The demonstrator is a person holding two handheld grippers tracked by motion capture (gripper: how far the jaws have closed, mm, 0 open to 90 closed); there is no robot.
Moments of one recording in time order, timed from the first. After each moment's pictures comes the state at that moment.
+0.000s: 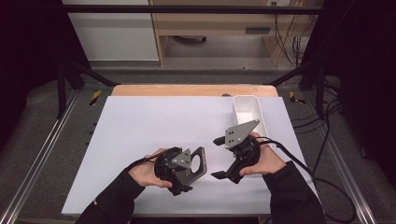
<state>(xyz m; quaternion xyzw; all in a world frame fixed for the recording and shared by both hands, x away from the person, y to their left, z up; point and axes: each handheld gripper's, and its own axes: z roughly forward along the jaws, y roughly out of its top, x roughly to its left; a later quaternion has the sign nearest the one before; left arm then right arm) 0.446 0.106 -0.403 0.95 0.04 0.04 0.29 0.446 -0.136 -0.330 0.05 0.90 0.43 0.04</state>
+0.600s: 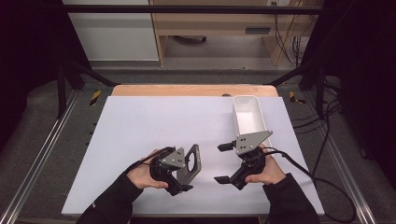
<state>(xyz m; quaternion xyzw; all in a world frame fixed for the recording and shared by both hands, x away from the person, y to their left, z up) 0.444 0.118 -0.406 0.93 0.05 0.04 0.37 0.438 -0.156 -0.365 0.09 0.86 0.50 0.02</state>
